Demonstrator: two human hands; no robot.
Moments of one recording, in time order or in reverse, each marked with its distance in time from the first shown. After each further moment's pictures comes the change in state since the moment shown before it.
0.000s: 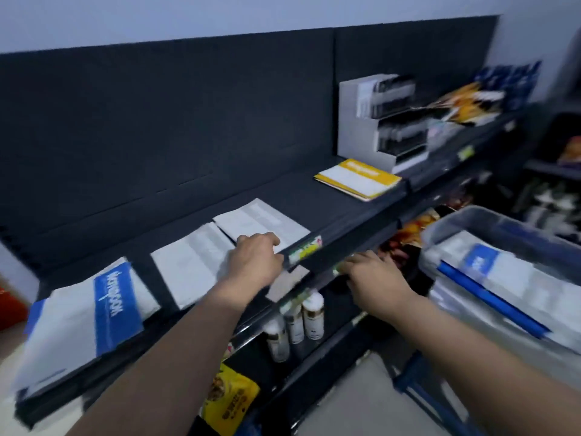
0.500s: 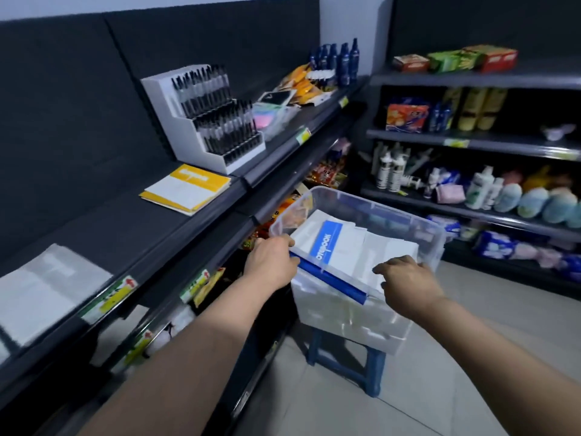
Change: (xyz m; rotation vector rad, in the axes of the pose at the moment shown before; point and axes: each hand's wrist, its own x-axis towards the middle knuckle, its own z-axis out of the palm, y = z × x) left_hand 0.011 0.324 0.135 -0.015 -0.245 0.379; right_hand -0.169 0.310 0.026 -0.024 -0.172 0.617
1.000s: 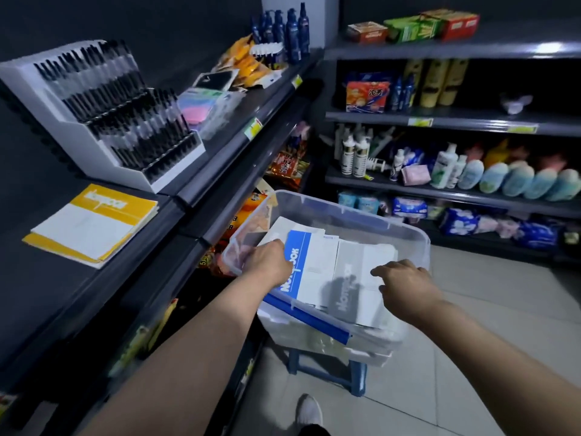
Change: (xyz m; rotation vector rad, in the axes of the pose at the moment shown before) left_hand 0.159 0.044 0.072 0.054 -0.239 -0.006; right_hand 0.092 0.061 0.034 0.078 -0.133 0.158
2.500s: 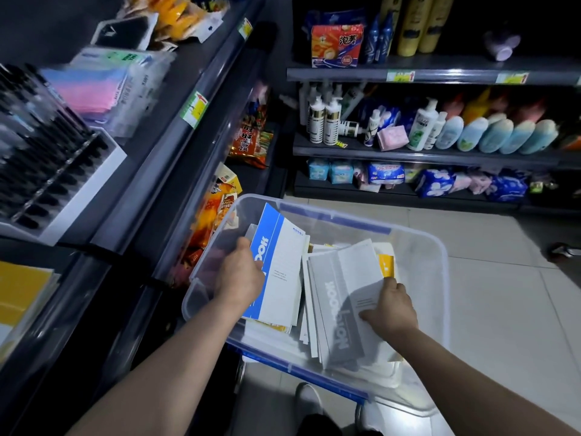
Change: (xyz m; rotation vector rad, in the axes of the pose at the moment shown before) left_hand 0.126 -0.015 0.020 -0.166 0.035 0.027; right_hand 0.094 -0.020 0.070 0.545 -0.177 0.623
